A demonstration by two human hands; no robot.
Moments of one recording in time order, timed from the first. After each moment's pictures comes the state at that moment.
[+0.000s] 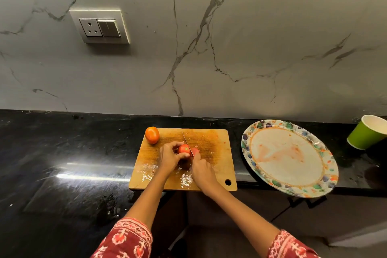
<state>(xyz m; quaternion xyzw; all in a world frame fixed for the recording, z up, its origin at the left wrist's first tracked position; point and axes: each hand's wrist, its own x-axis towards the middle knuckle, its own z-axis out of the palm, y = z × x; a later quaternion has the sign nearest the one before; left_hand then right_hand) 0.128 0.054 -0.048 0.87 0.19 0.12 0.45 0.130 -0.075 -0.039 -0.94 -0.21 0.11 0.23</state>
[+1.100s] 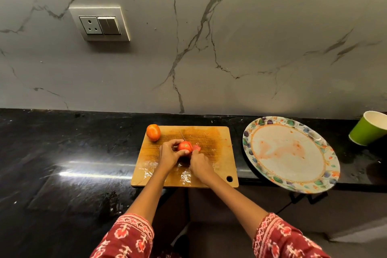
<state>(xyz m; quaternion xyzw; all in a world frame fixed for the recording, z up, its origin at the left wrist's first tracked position) 0.127 0.062 -0.056 0.85 0.18 0.12 0.48 0.143 -0.062 -0.039 -0.94 -0.19 0.18 0.21</state>
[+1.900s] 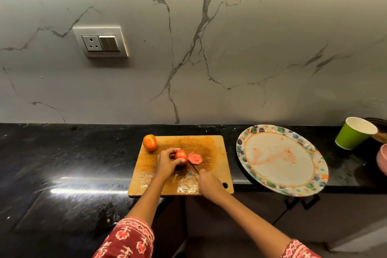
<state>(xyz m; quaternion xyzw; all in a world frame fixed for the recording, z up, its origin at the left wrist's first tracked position) 0.125 0.057 -0.047 0.85 0.20 0.10 0.49 0.121 -0.107 -0.039 -0.94 -0.20 0.19 0.18</state>
